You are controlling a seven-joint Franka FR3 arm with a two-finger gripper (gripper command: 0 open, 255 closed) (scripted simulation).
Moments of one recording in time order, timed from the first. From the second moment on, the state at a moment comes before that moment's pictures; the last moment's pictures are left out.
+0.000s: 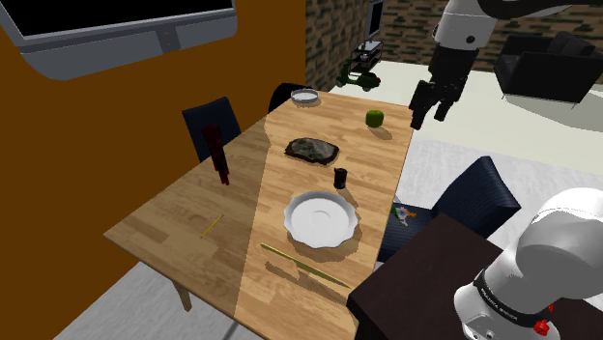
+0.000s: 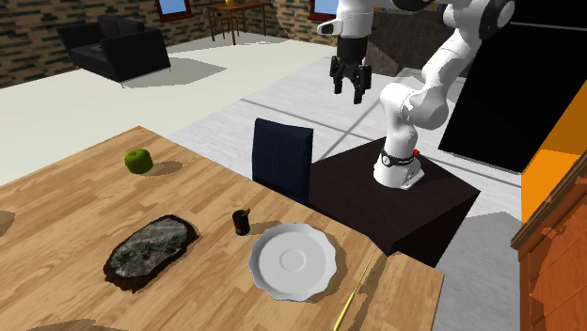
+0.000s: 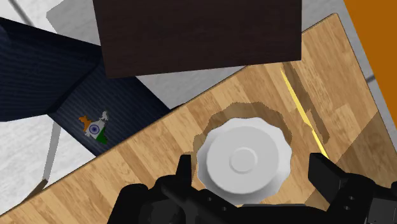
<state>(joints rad) -0.01 -0.79 -0.03 -2.37 0.05 1.58 0.03</state>
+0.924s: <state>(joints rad) -0.02 -0.40 -0.07 -2.36 0.04 1.92 -0.01</state>
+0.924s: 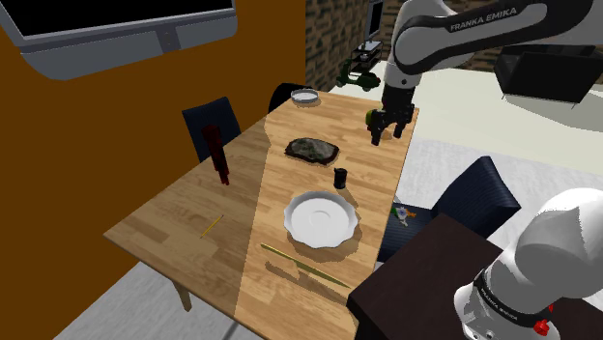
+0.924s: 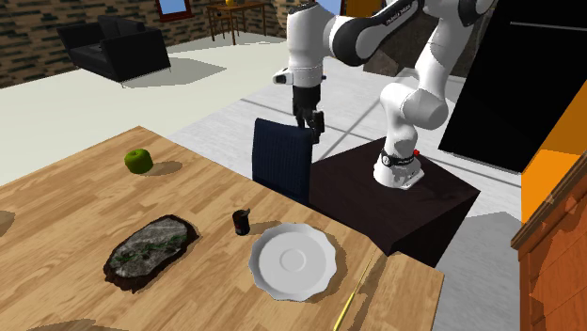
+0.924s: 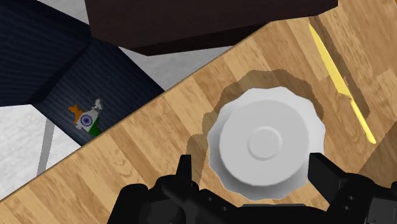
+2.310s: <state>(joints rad) -0.06 0.43 -0.10 -1.89 0.12 2.20 -0.08</state>
